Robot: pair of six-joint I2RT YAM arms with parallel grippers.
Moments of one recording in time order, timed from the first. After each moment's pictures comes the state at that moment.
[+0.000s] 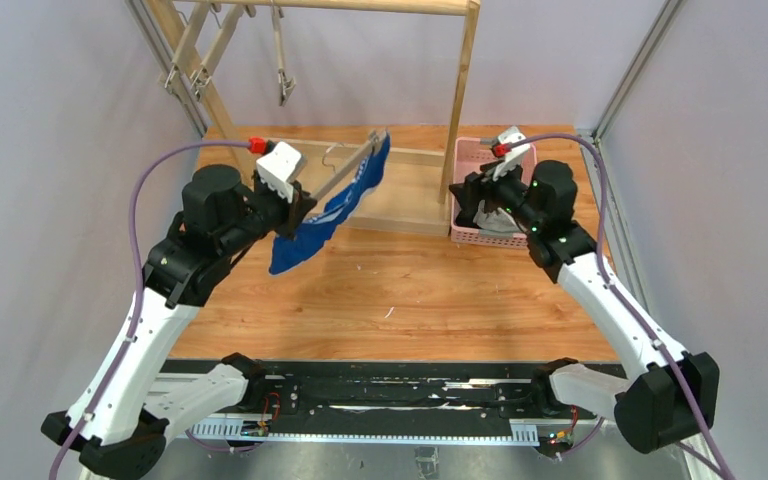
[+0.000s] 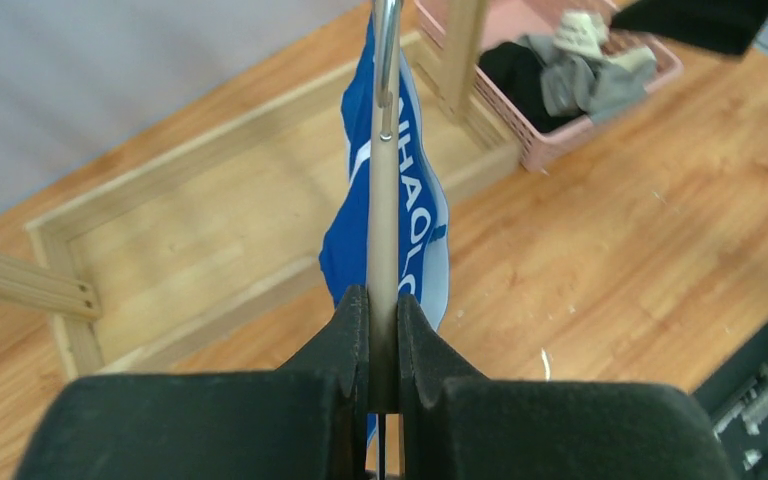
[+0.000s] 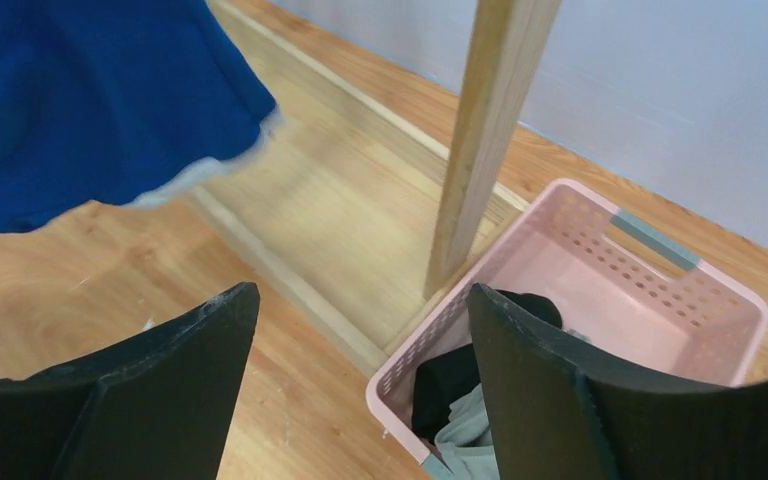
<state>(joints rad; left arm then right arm) -0.48 0.97 1.34 -0.64 0.10 0.11 0.38 1.15 0.95 0.06 -0.22 -0.09</state>
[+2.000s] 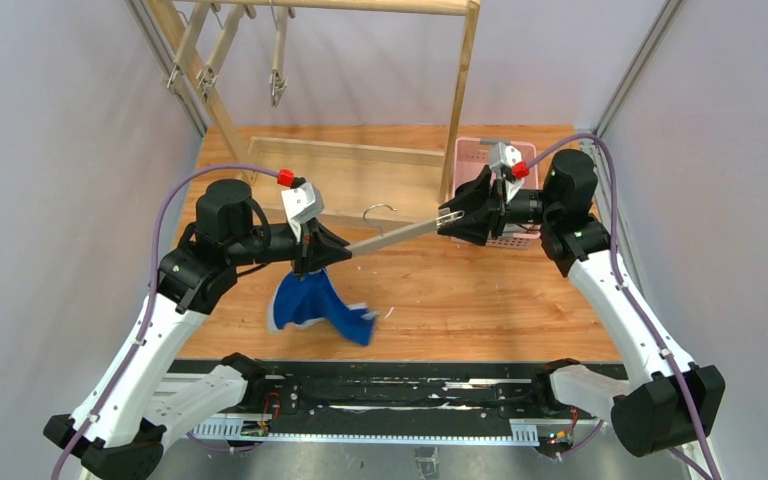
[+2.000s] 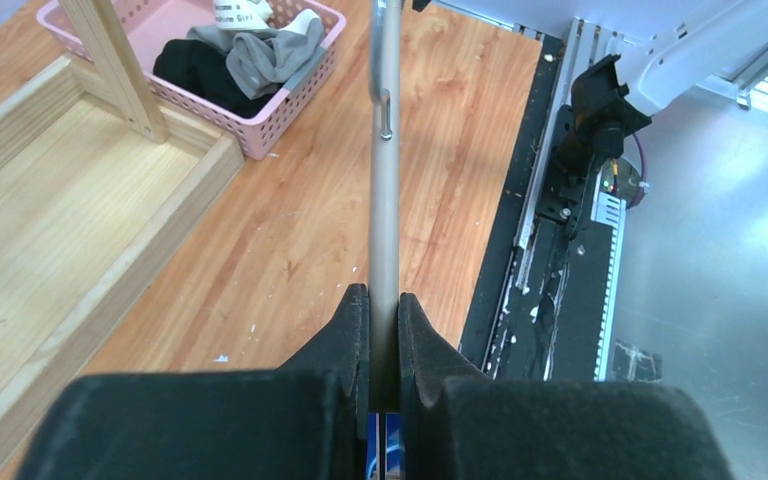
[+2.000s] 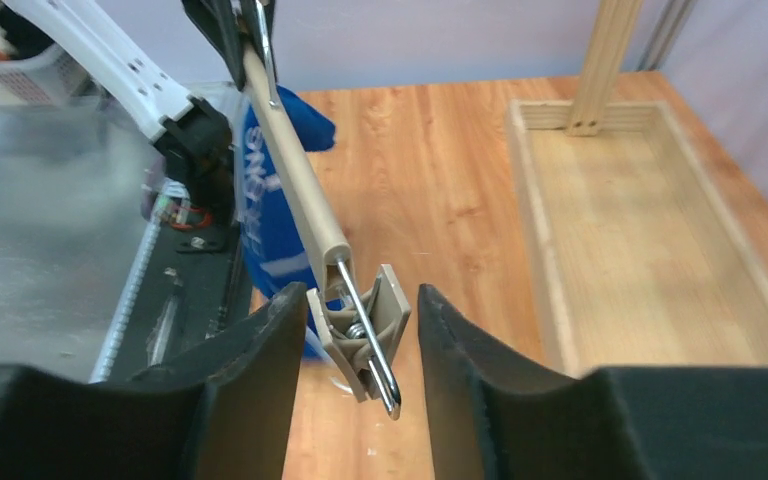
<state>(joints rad) -0.48 0.88 1.16 -0.62 0.74 0.13 0.26 1.12 1.04 -0.01 -1.27 -0.08</state>
